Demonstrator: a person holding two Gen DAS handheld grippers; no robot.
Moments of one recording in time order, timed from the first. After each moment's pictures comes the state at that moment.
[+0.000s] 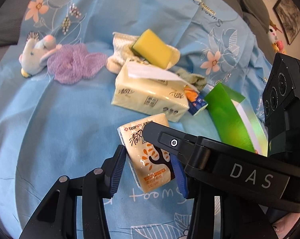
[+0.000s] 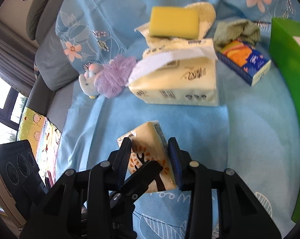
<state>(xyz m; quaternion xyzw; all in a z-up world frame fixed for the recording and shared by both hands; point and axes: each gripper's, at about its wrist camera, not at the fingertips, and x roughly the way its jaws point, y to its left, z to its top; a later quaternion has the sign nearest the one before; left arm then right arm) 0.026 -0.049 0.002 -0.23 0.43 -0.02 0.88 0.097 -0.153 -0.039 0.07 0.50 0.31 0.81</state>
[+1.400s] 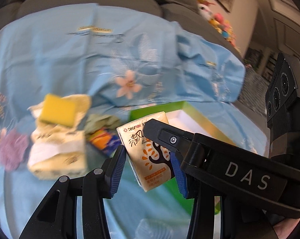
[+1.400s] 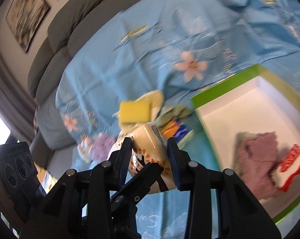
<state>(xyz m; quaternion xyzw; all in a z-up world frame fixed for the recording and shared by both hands) 0.082 -0.187 0.083 -0.07 0.33 -0.17 0.92 0.082 -0.294 0.045 0.18 0.31 0.22 0.91</state>
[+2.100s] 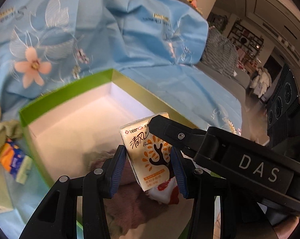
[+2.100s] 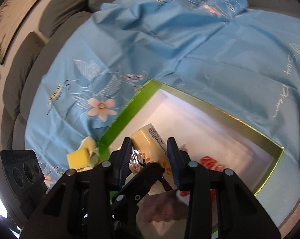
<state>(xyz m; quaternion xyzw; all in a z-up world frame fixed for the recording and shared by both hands) 0.144 -0.325 0.042 -0.03 0.42 -0.32 0.85 0.095 -0.446 0.012 0.32 0.30 0.04 0.90</state>
